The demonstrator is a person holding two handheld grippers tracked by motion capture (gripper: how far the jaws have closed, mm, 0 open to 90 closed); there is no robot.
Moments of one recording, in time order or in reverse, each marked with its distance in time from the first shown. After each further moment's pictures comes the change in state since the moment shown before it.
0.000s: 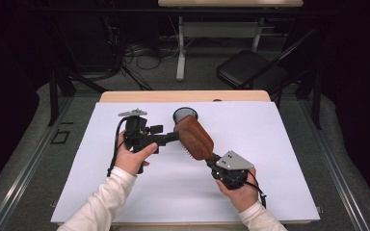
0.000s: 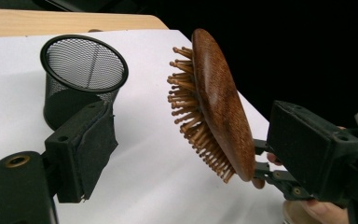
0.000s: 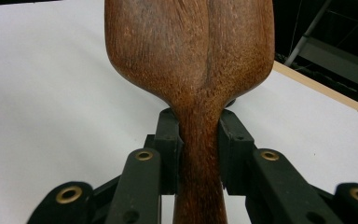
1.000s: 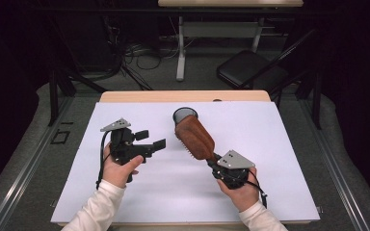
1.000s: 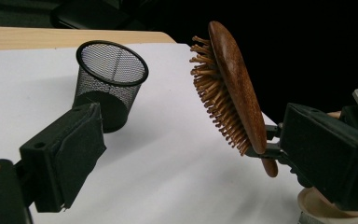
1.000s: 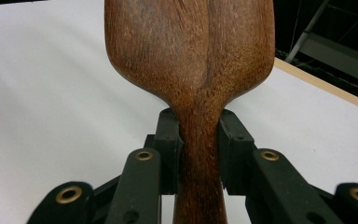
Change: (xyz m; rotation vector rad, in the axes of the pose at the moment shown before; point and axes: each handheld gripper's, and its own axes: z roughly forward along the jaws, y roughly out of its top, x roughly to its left) left arm 0.014 -0.029 -0.030 -0.089 0.007 0.025; right arm -0.003 -0.001 0.000 0.012 0.000 0.016
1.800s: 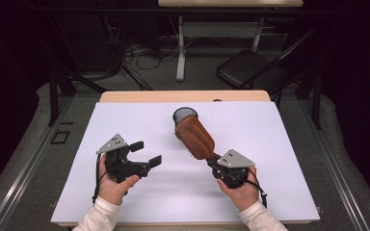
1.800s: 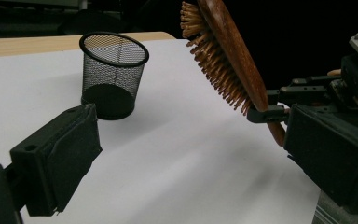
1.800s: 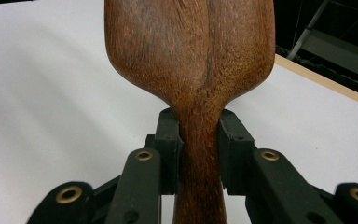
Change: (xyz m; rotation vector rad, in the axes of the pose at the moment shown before) left arm -0.005 -0.038 -0.015 -0.034 0.020 0.120; right arm -0.001 0.000 0.001 0.008 0.006 0.009
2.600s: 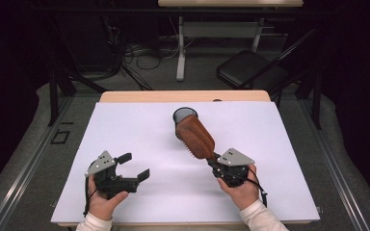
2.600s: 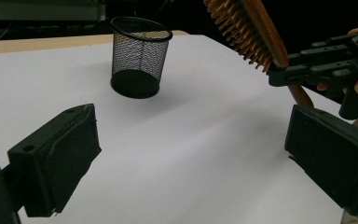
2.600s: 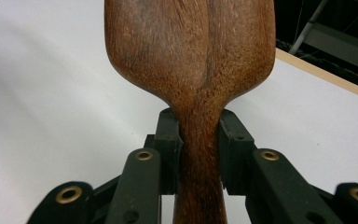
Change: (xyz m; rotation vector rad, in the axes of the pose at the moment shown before) left arm 0.014 -0.050 -0.025 -0.053 0.058 0.067; right arm -0.003 0.000 0.003 0.021 0.004 0.007
